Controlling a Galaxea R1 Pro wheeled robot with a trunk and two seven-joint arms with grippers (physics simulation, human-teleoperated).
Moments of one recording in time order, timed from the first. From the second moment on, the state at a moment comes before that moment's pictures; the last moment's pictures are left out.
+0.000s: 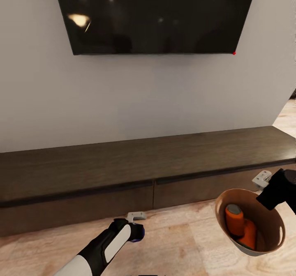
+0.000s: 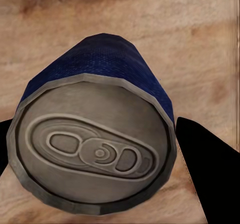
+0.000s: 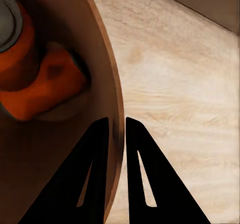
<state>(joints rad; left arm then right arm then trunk) -0.55 -0.09 -0.62 -0.74 0.80 0.59 0.39 -0.58 -0.61 0.10 -1.39 1.06 1.04 1.32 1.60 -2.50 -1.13</state>
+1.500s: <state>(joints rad) -0.55 -0.15 -0.63 -0.87 0.80 0.84 0.38 -0.58 -0.34 0.04 -1.14 1.18 1.05 1.00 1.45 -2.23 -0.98</state>
